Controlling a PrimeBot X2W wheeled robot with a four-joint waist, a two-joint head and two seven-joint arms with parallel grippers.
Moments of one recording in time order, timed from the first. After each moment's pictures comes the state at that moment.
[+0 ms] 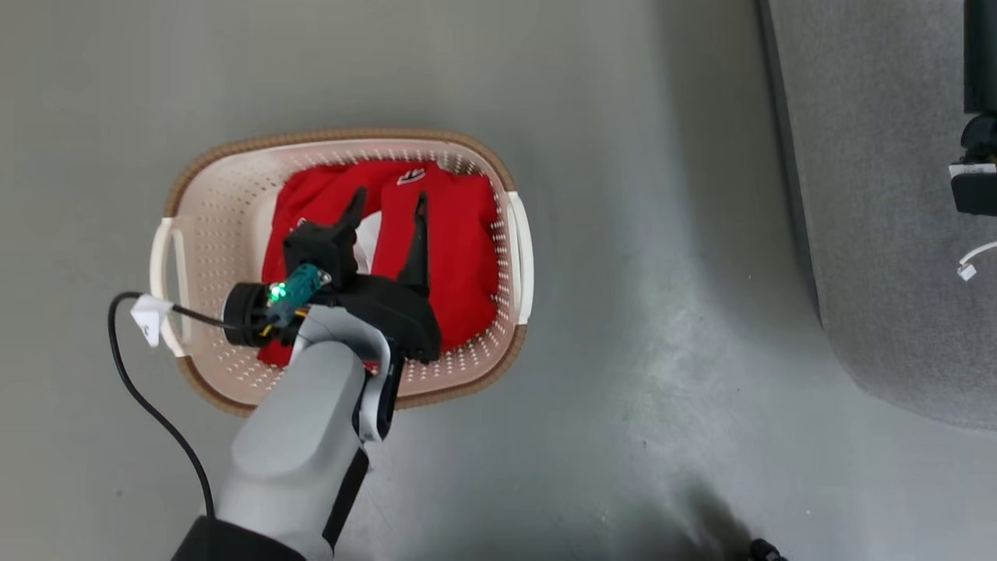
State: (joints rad) left arm -0.73 0.04 -0.53 0.77 -0.58 0.11 -0.25; right arm -0.69 -0.48 0.20 0.09 0.39 0.11 -0.26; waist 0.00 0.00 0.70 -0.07
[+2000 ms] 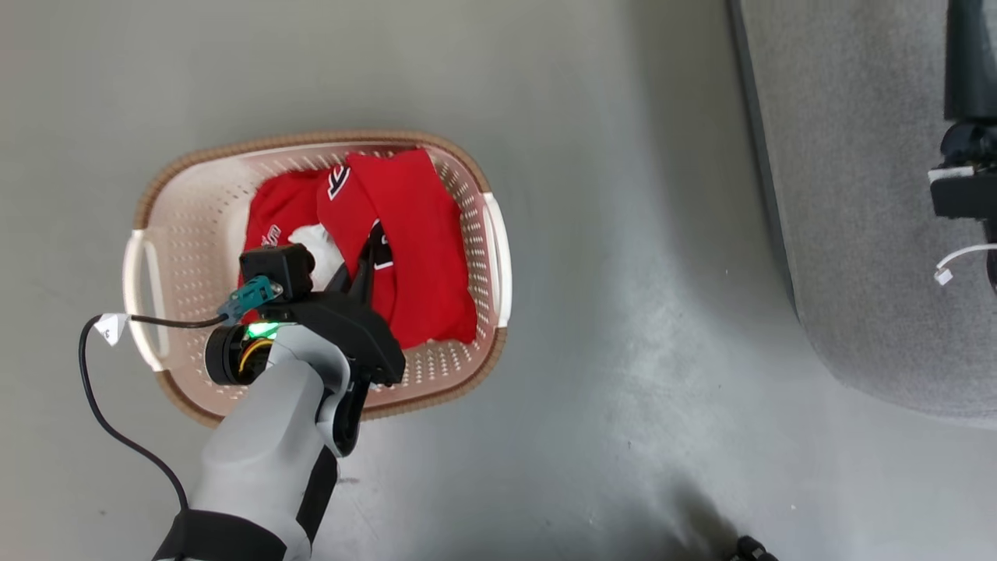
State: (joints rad) left arm -0.81 0.04 -0.56 1.08 -0.80 -0.08 -0.24; right arm -0.70 -0.42 0.16 0.16 0.37 0.12 -0.26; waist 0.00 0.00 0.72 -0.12
